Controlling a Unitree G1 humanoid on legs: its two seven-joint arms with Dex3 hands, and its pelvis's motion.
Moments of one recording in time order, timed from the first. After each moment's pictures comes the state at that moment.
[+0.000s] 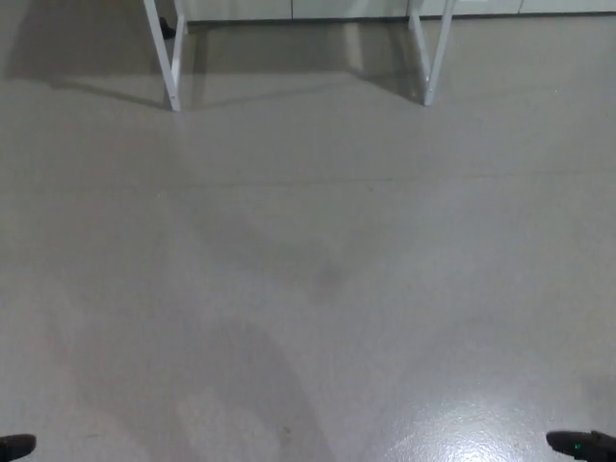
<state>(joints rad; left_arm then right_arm) -0.08 0.51 0.28 1.11 0.00 -0.11 -0.38 -0.01 -0.31 -0.08 0.95 -0.08 -0.21 0.13</state>
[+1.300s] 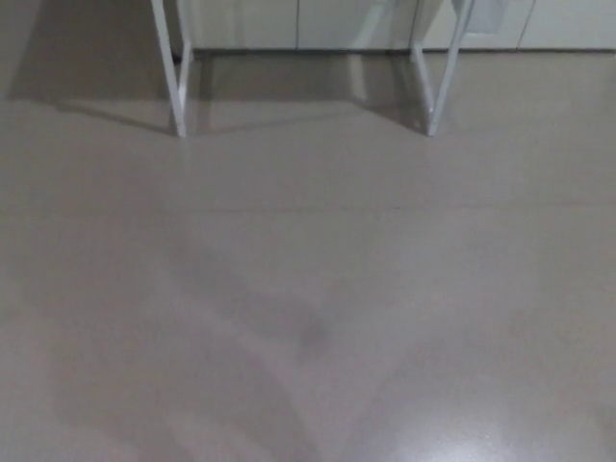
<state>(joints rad) 0.07 0.52 0.22 1.16 -0.02 -0.24 -0.46 0.16 -0.32 -0.04 1.05 -0.08 -0.39 0.15</state>
